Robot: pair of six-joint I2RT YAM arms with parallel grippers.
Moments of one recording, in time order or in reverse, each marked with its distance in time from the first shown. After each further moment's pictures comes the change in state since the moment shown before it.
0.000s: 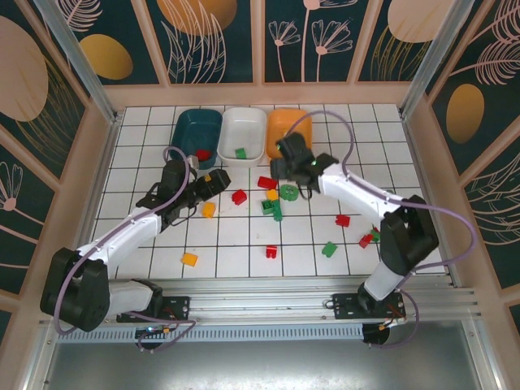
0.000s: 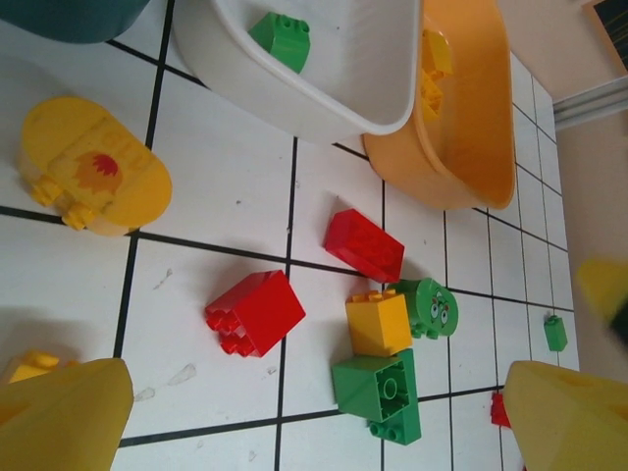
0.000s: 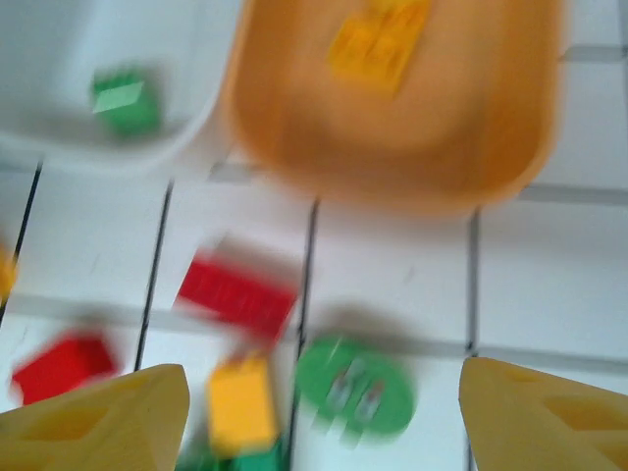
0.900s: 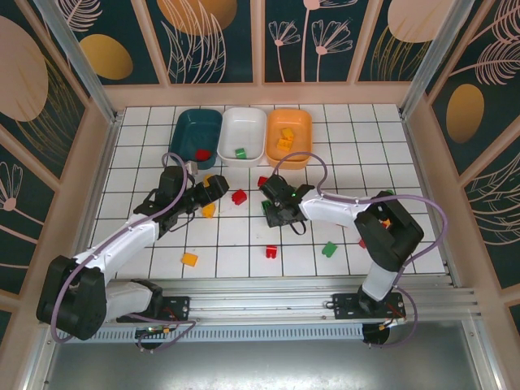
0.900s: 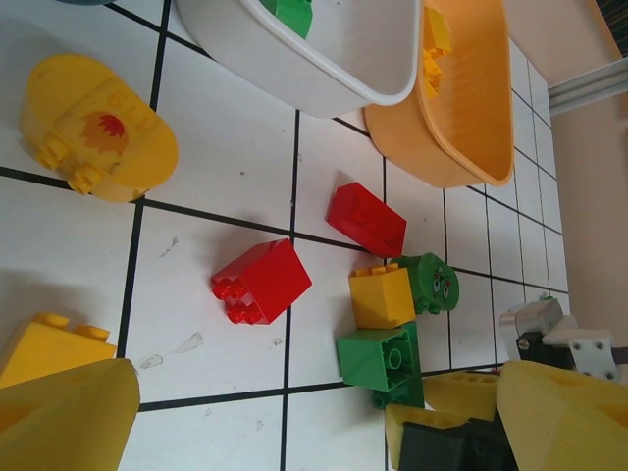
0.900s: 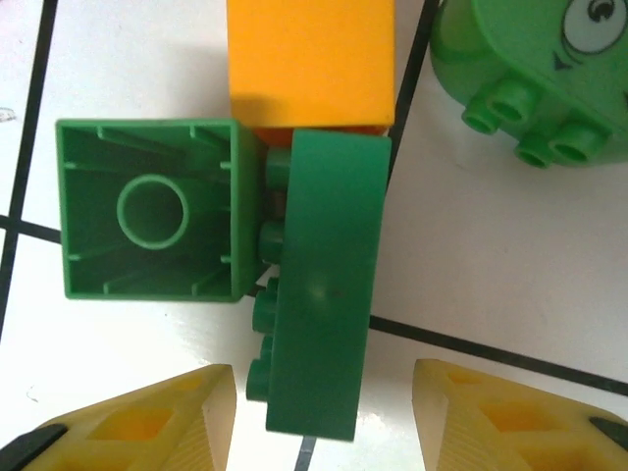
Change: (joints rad) left arm 0.000 -0.050 -0.057 0.013 0.024 0.000; right arm 0.134 0.105 -0.214 0.030 -0.124 0.037
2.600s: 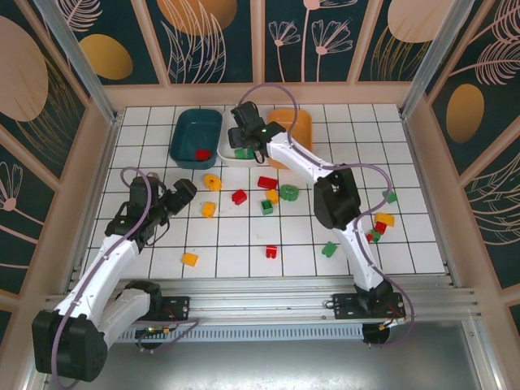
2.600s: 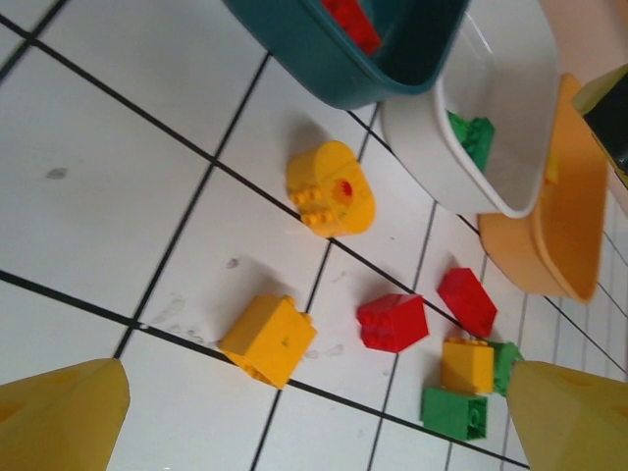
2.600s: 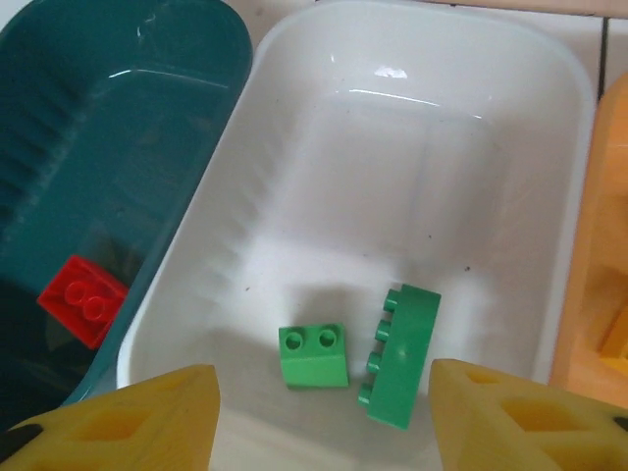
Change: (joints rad) left arm 0.199 -0.282 -0.045 -0.302 -0.105 -0.063; right arm -0.121 0.589 1.113 -0.081 0.069 -0.150
